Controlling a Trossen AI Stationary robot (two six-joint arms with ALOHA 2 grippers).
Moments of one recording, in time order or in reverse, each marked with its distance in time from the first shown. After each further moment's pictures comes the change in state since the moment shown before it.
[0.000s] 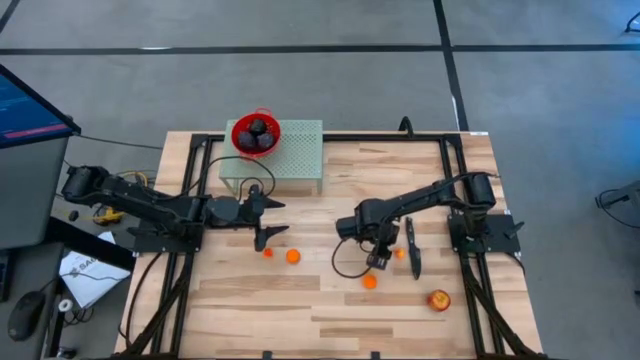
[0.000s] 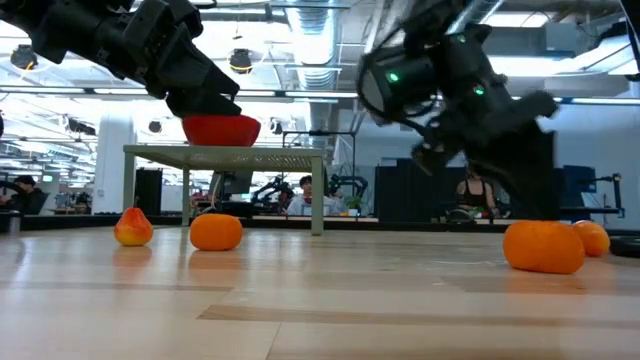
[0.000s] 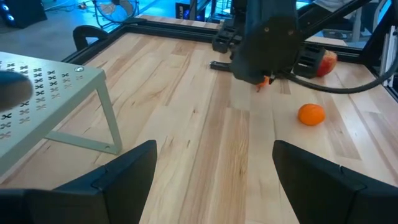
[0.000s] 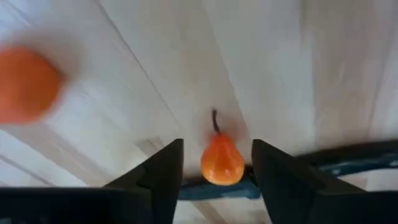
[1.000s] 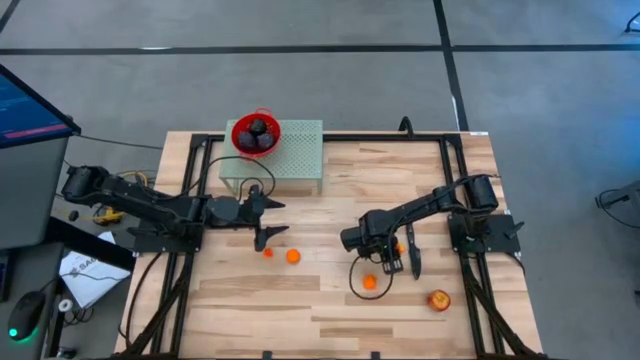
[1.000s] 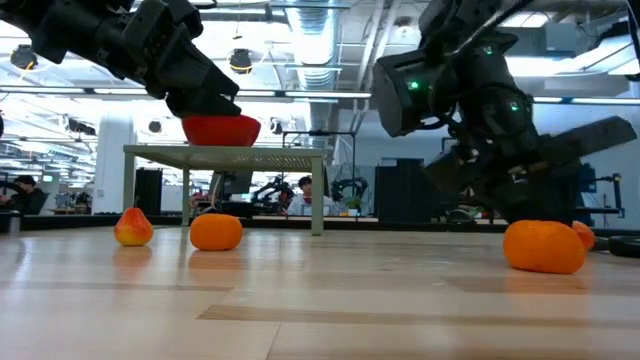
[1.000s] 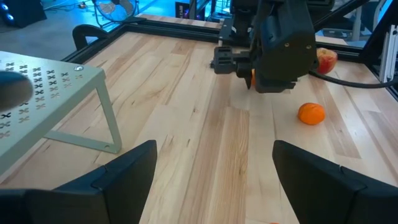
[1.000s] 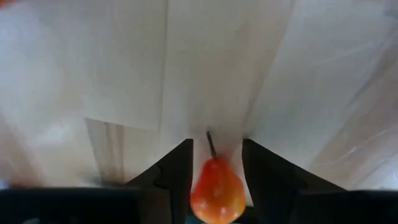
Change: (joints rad) left arm 0.000 0.000 0.000 -0.003 0.001 0.000; right arm 0.057 -0.002 -0.098 0.130 0.128 -0.458
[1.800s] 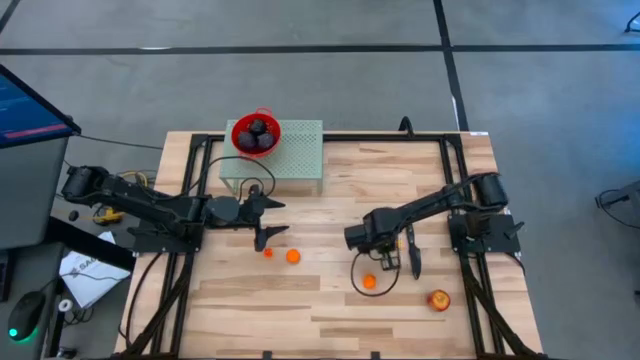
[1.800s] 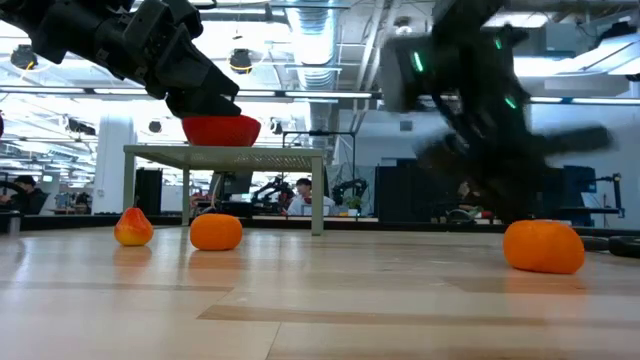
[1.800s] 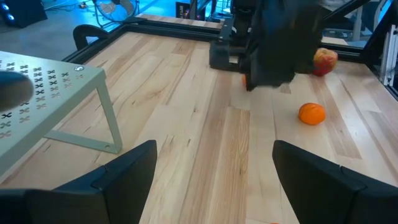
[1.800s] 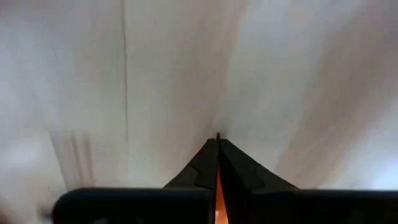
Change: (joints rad) left arm 0.000 0.000 0.000 0.000 -0.002 0.000; right arm 0.003 -0.085 -0.050 0.114 0.092 0.031
